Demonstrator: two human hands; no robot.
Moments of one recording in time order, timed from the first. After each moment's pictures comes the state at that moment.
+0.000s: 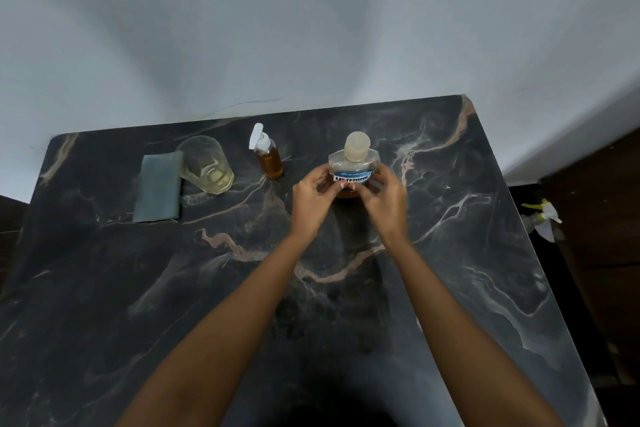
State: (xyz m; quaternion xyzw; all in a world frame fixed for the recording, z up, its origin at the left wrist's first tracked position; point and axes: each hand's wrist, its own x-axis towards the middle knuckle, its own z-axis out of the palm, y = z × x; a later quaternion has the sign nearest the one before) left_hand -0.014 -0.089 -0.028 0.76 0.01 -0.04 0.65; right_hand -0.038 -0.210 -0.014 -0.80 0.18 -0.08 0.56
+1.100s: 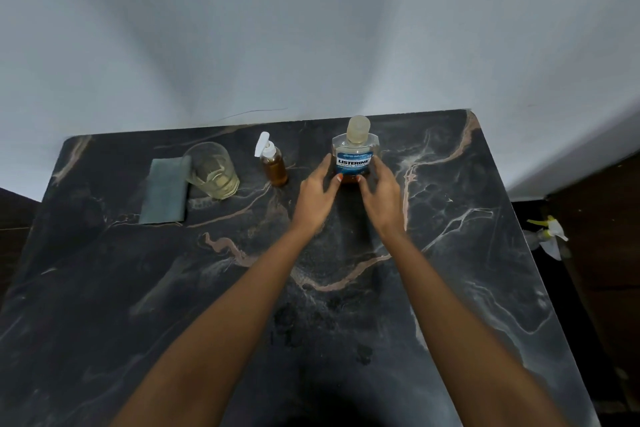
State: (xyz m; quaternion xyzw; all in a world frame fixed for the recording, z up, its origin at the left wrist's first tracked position) left_hand 0.005 -0.089 -0.015 0.85 -0.02 -0.08 0.51; right_hand -0.012 -0.212 -0.020 -0.88 0.14 -0.05 0.45
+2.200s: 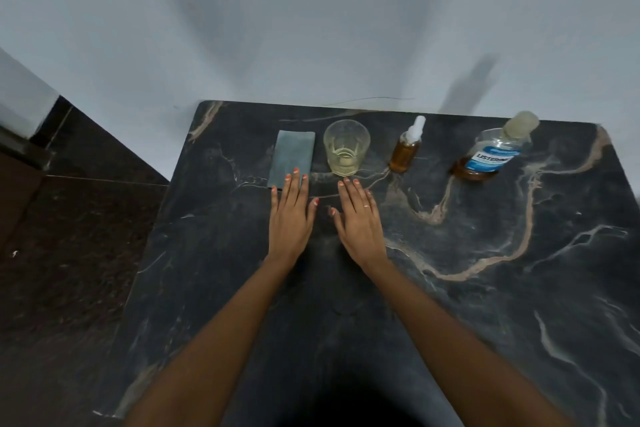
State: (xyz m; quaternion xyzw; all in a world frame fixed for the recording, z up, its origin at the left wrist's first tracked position) left_hand -0.063 0.167 -0.053 0.98 0.00 0.03 0.20; right_hand -0.065 0.028 -0.046 -0.97 -0.12 -0.02 0.23
